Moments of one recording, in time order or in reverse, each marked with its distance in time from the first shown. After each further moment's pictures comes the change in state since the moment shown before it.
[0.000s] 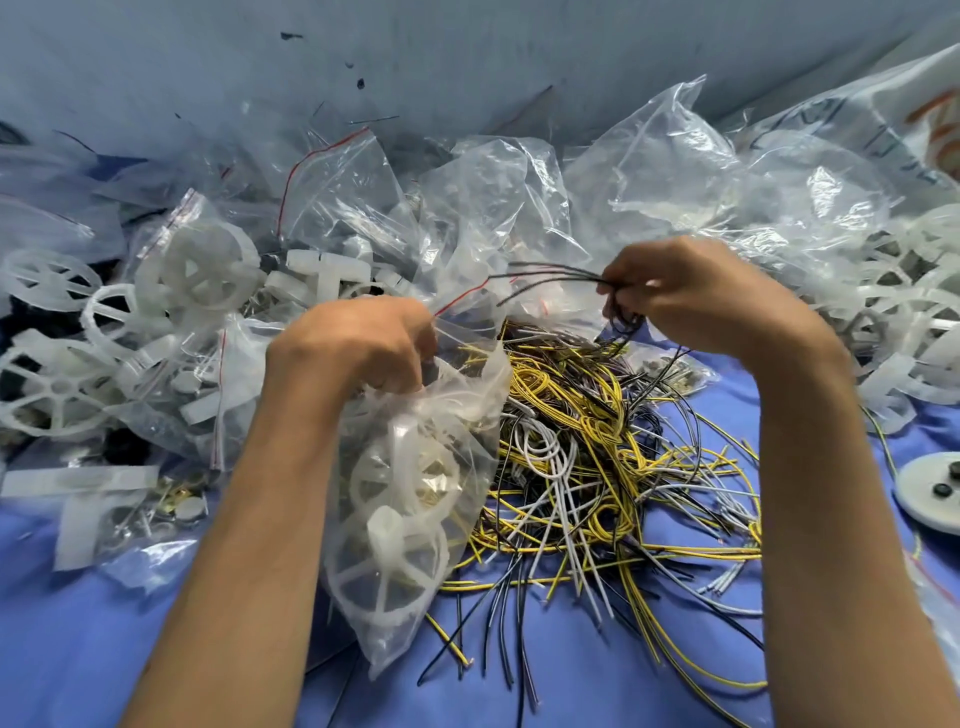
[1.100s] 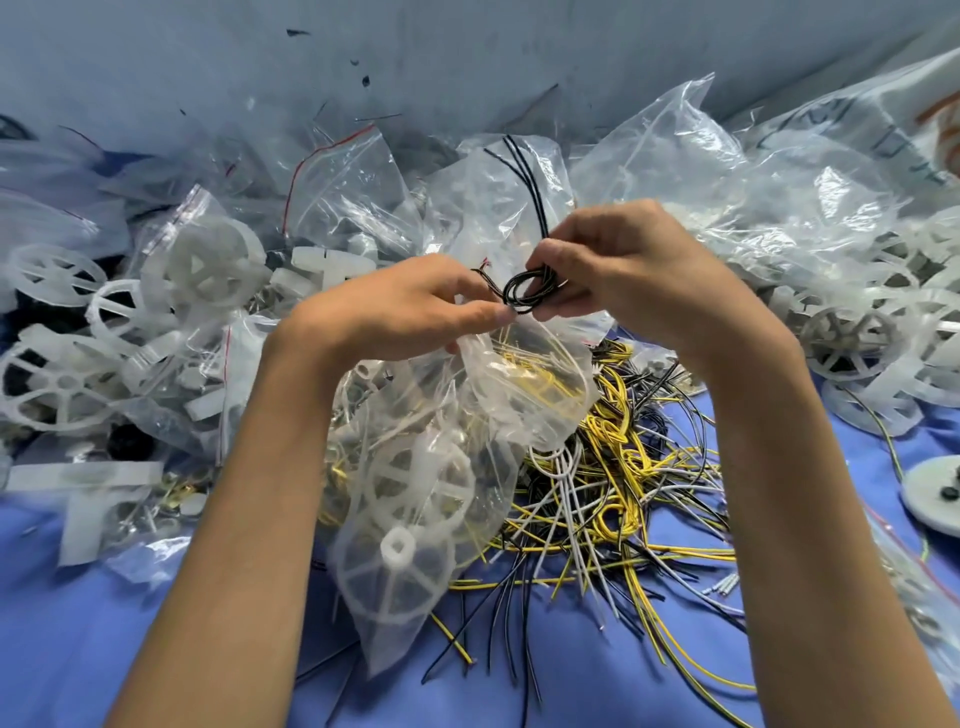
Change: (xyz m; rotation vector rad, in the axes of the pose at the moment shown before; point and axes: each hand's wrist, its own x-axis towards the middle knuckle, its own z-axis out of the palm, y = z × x) left_hand -0.011 0.011 -0.010 -0.438 0.158 0.418; right_hand 0.000 -0.056 0.017 0.575 -0.029 -0.045
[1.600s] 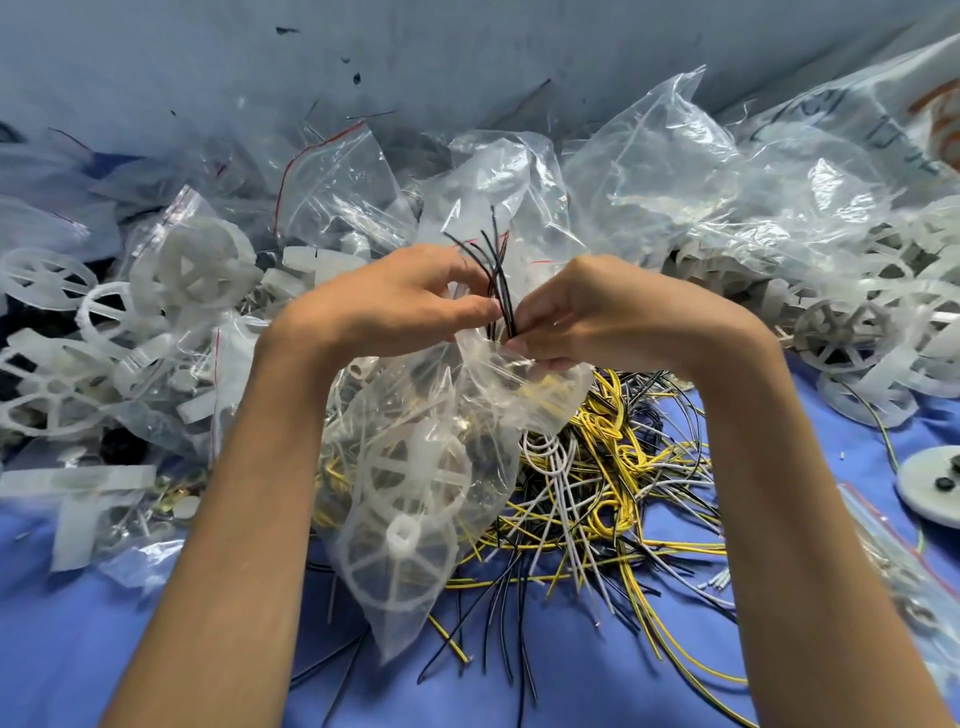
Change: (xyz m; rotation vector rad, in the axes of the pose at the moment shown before) left_hand 0.003 0.002 0.001 0.075 0.080 0.067; right_hand -0.006 0.007 0.002 -0.447 -0.354 0.024
